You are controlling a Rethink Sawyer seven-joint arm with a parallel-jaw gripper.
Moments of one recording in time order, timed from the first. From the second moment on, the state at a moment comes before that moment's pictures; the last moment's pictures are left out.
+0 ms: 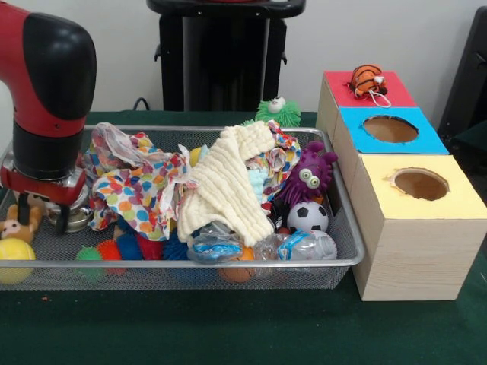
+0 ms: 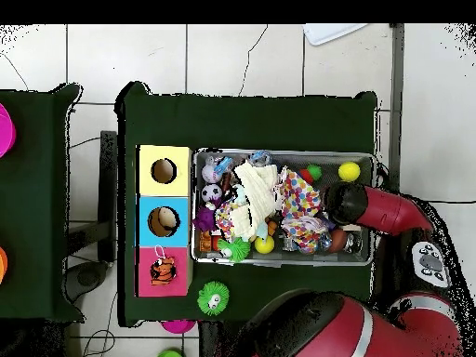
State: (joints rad) arm -0.51 -0.27 -0.13 1.24 -0.28 0.48 1.55
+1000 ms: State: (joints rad) arm -0.46 -0.23 -0.19 1.18 -0.33 0.48 1.55
